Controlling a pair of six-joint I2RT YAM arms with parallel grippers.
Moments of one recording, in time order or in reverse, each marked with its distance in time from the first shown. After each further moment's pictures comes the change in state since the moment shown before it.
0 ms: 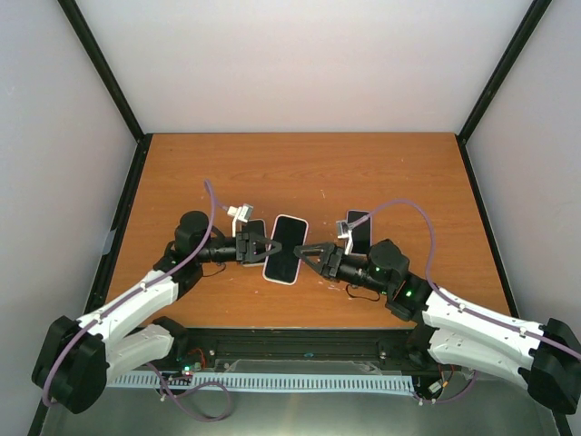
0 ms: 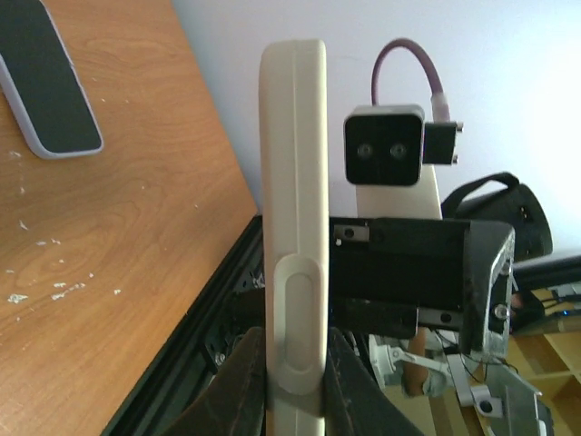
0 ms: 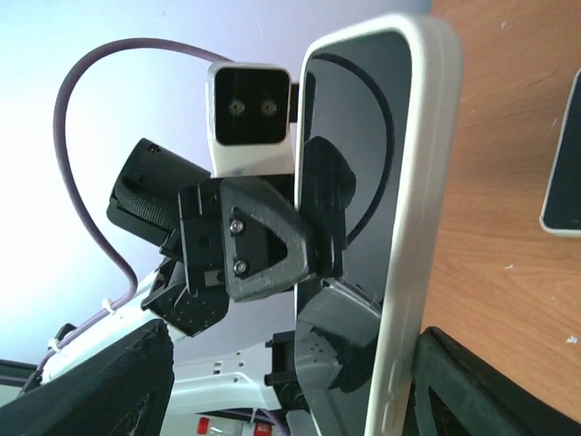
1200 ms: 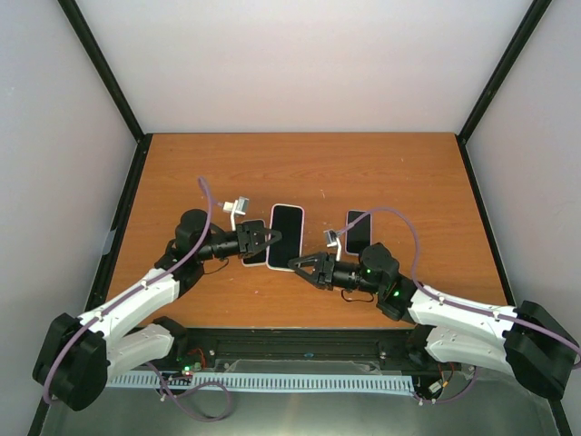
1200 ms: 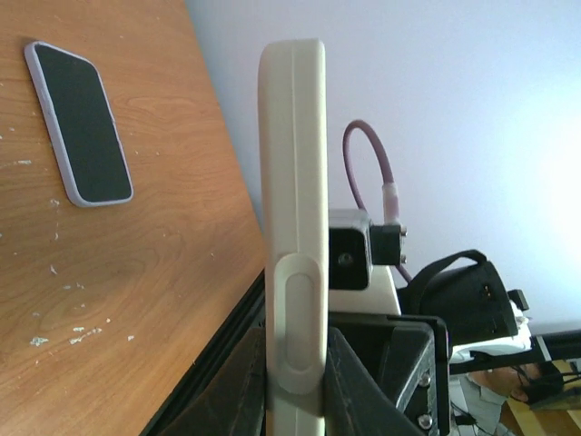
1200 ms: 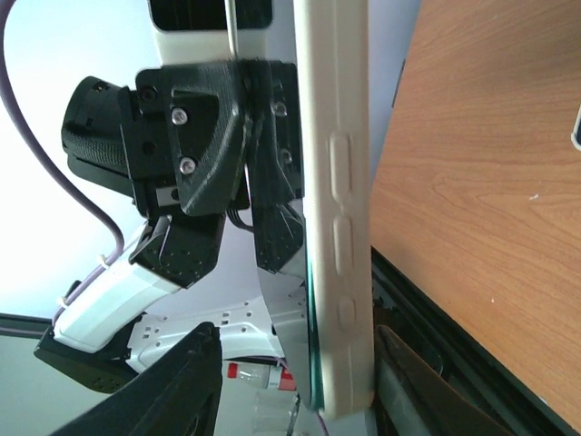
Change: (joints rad) left arm 0.000 0.017 0.018 0.021 -0.111 -0.050; right arm -0.018 0.147 -0.063 0.201 -0.161 0.081
